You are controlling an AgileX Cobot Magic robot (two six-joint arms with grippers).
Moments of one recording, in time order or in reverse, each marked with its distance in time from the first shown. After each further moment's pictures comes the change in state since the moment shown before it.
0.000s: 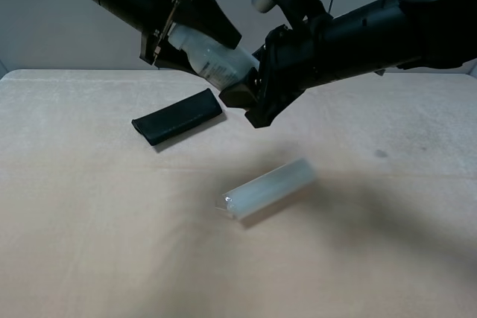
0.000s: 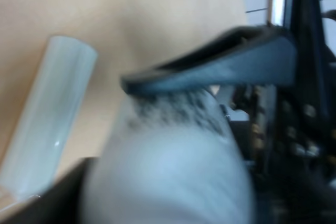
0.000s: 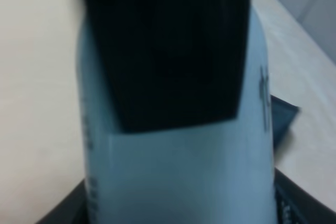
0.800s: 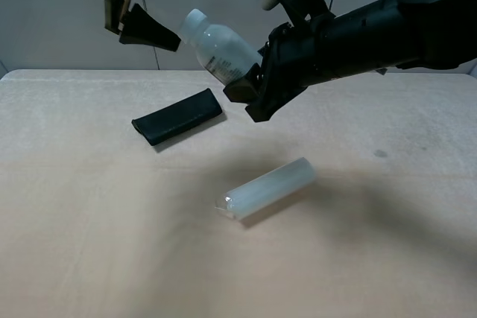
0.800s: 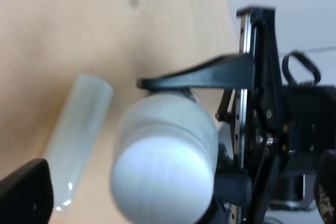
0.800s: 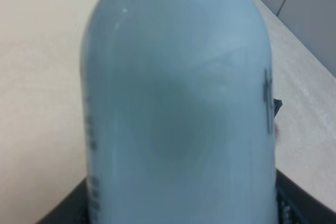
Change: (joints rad) left arm 0.152 -0.088 -0.034 0.016 0.001 -0.037; right arm -0.003 0.002 0.001 0.000 -0.019 0.025
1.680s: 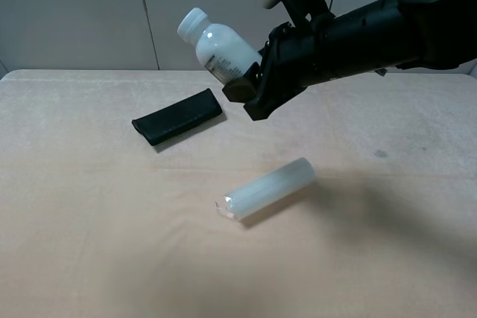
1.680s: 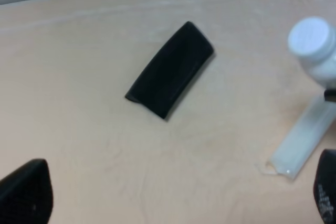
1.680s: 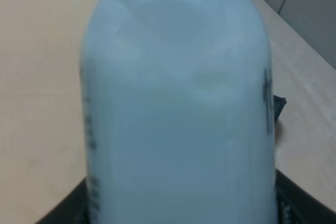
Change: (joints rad) left arm 0.172 -0.841 0.190 0.699 -0.021 -0.214; right arm 0.000 0.000 0.000 0.008 0.006 0.029
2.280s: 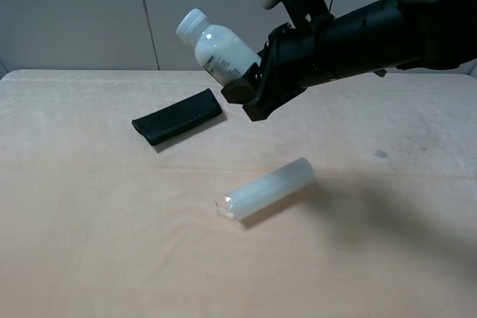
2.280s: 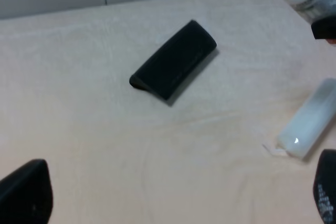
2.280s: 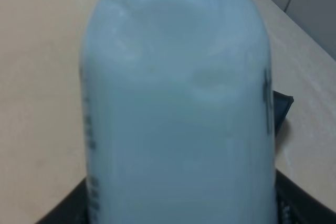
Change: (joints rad) left arm 0.000 -0.741 0.545 0.026 -0.109 -0.003; right arm 0.000 0.000 0.000 0.003 0.012 0.011
